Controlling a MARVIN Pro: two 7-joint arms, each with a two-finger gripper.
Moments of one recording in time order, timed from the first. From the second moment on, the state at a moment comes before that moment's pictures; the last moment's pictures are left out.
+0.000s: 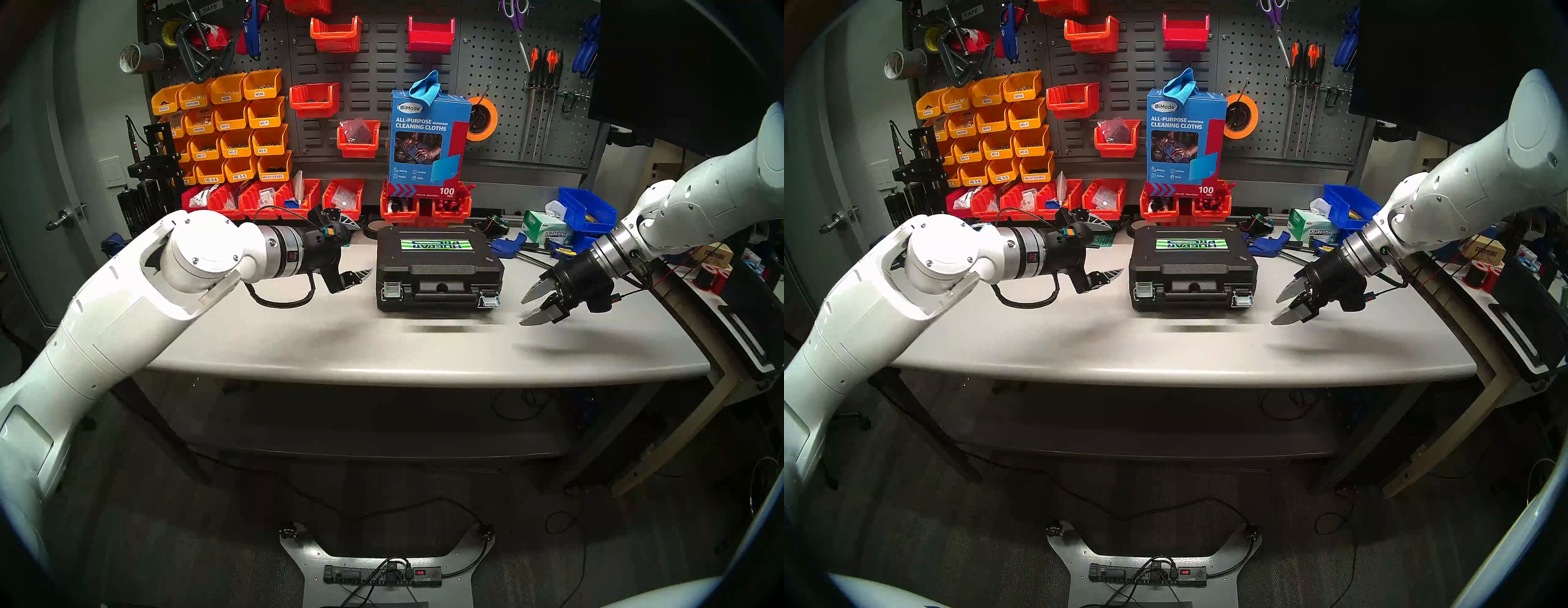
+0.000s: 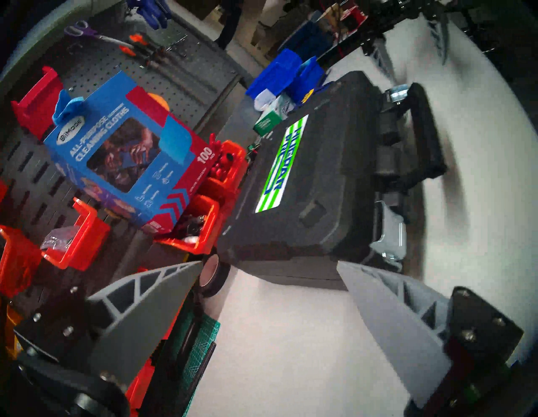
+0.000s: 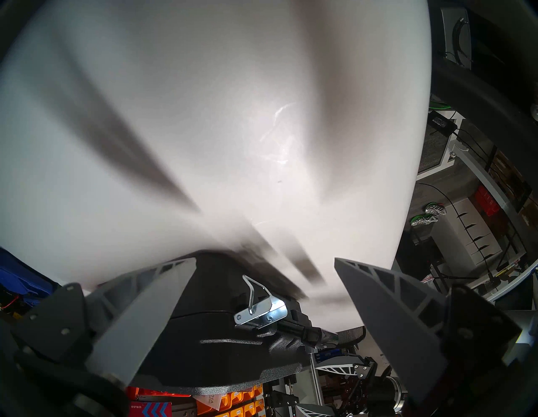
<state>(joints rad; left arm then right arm) 0.84 -0.64 -0.91 -1.84 -0.17 0.29 -0.62 0.65 -1.14 -1.74 -1.16 -1.09 0.22 -1.16</state>
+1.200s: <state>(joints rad) 0.60 -0.73 -0.72 -1.72 -0.22 0.35 -1.05 0.65 -1.14 -1.74 -1.16 -1.09 0.22 -1.16</state>
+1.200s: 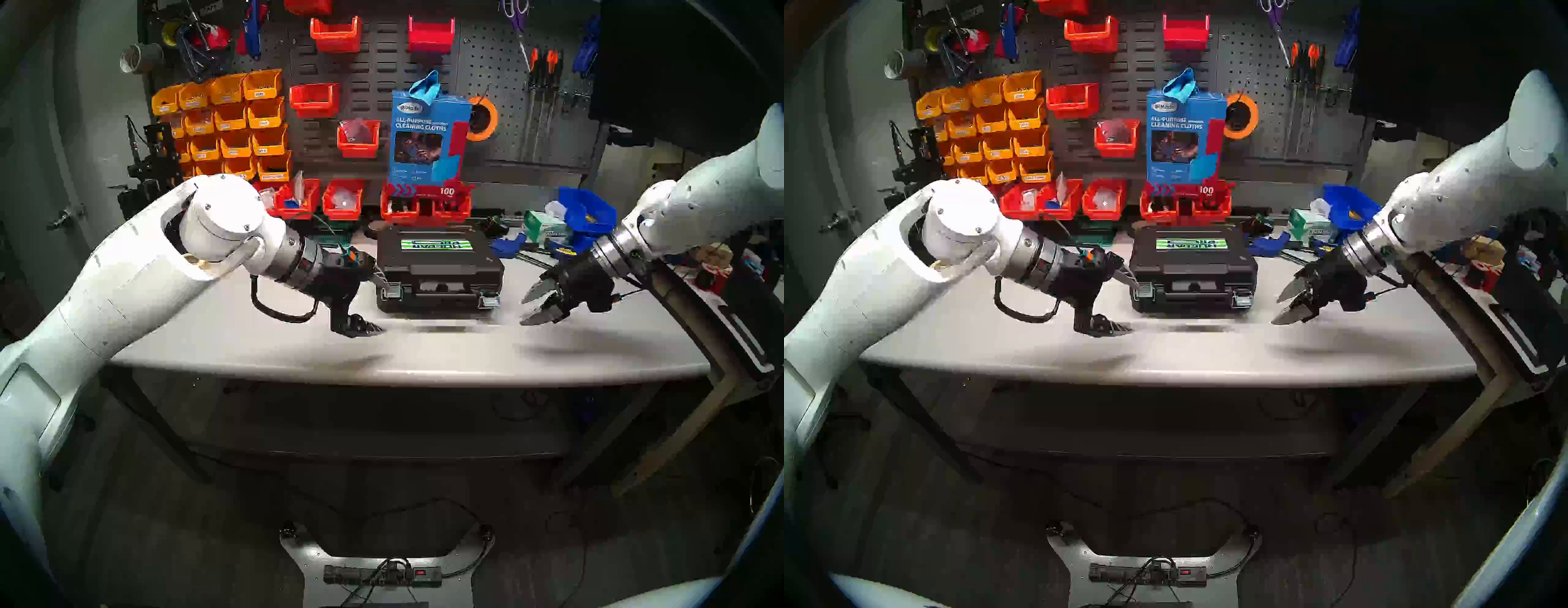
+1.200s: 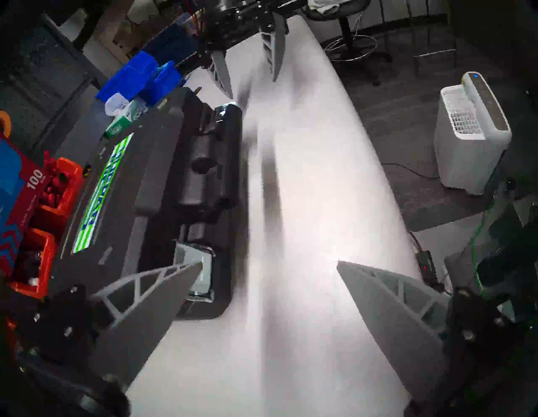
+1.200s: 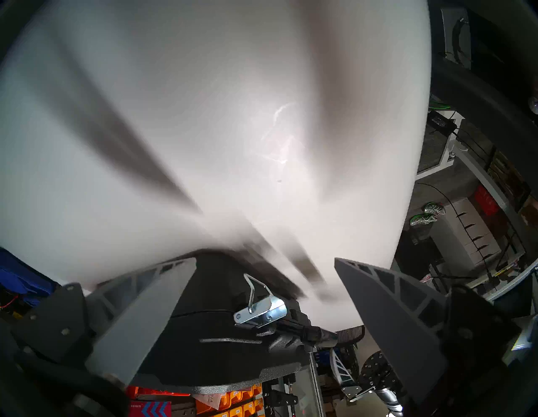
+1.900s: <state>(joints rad) 0.60 -0.78 -0.70 -1.71 -0.18 0.37 -1.04 0.65 -1.14 -1.74 -1.16 -1.09 0.22 -1.16</state>
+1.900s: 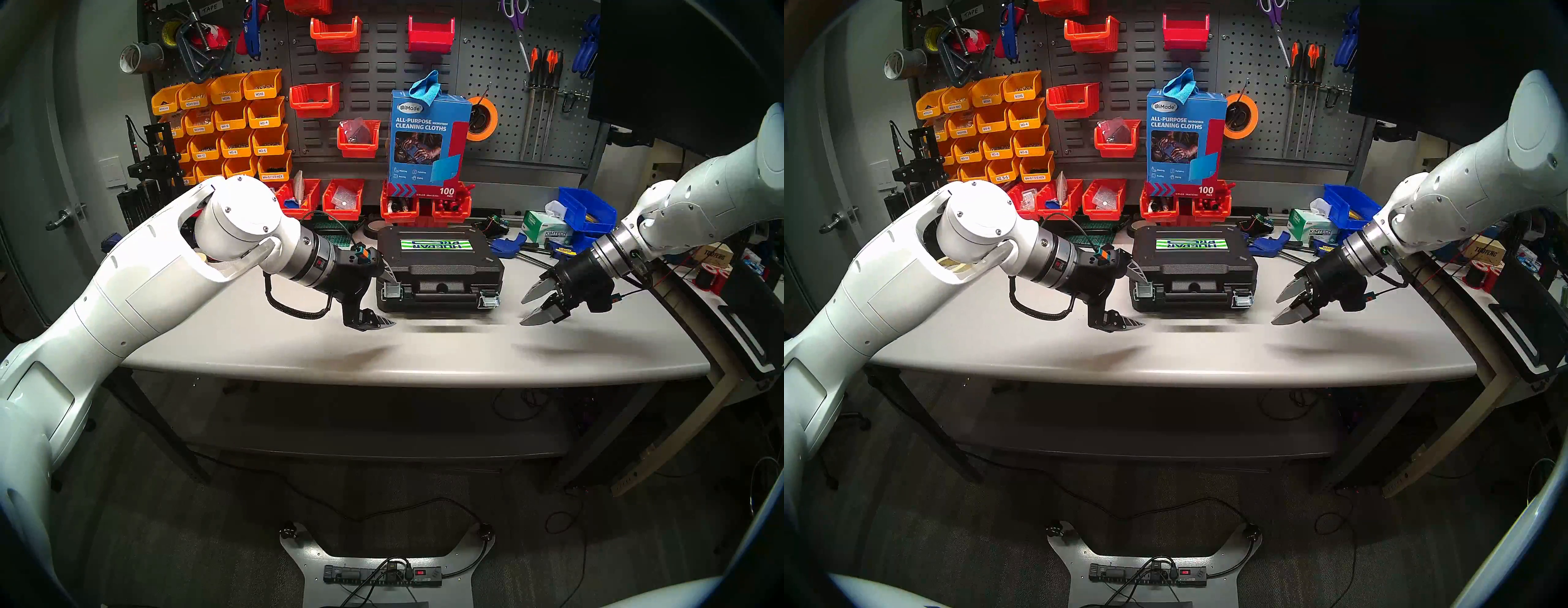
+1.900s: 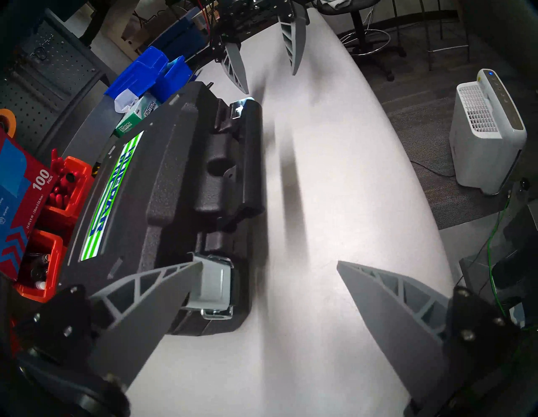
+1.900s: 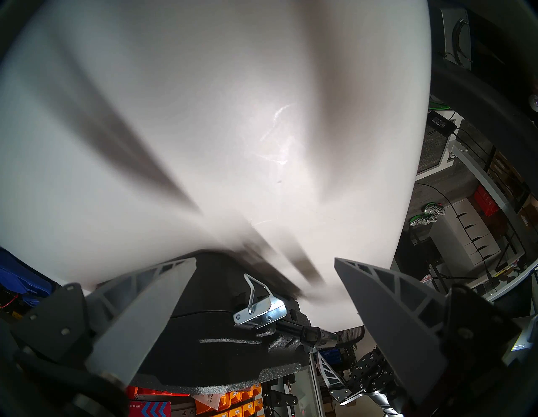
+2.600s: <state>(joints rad) 0.65 -0.76 -0.73 -1.77 -0.11 0.38 -0.89 0.65 -1.14 -1.74 -1.16 -1.09 0.22 -1.17</state>
